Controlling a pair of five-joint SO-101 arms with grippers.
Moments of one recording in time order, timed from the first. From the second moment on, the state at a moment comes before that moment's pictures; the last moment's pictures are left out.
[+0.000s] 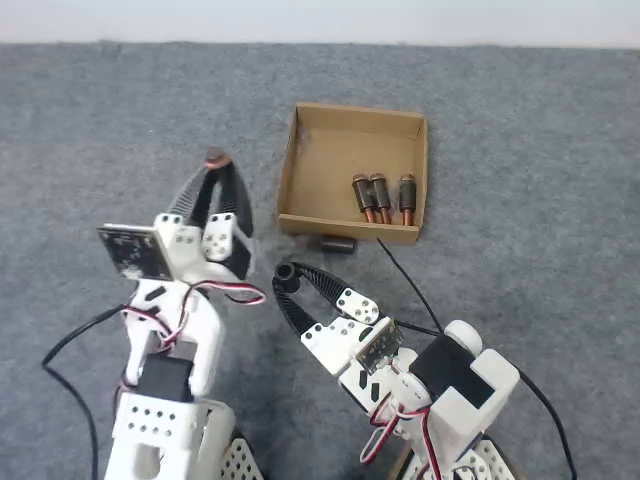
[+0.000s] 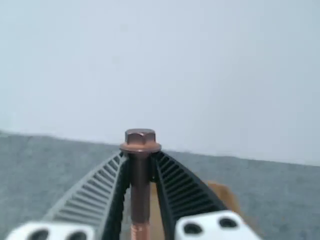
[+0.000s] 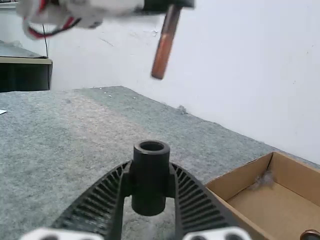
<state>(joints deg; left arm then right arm) 3.4 -79.6 81.1 12.4 17.6 -48.7 10.7 93.4 -99.0 5.3</state>
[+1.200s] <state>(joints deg) 17.8 -103.2 89.9 25.8 21.2 -47.9 10.7 93.4 -99.0 5.3</state>
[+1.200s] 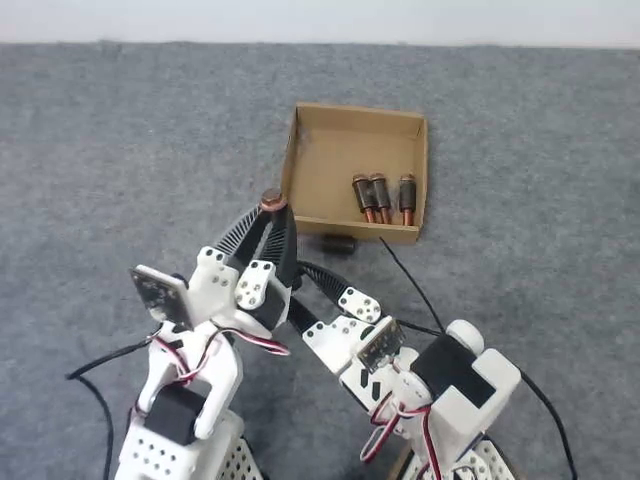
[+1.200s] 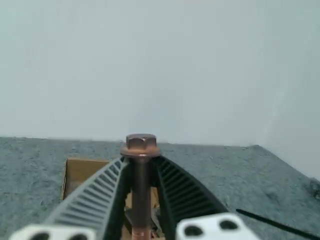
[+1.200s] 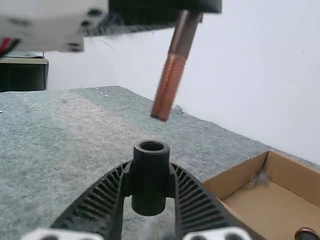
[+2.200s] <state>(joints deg) 20.0 -103.2 95.0 24.0 19.5 -43.6 10.7 93.4 -99.0 5.4</state>
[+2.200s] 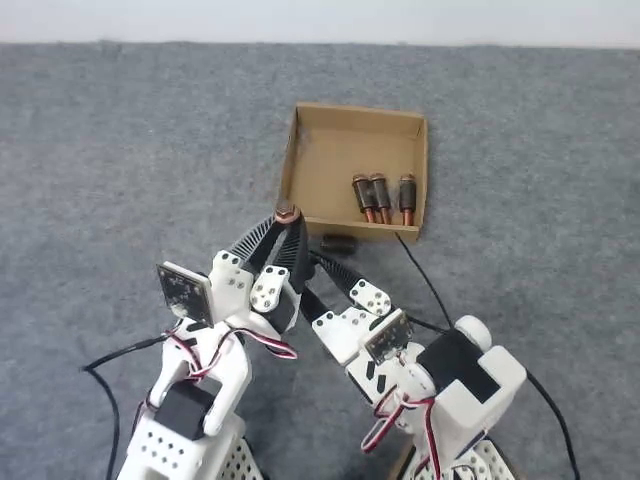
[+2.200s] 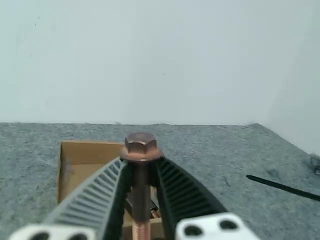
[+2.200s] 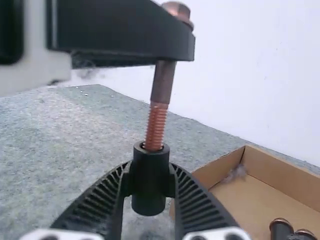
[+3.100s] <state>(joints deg) 25.6 -103.3 94.8 39.6 13.2 -41.8 10.7 93.3 -99.0 5.5</state>
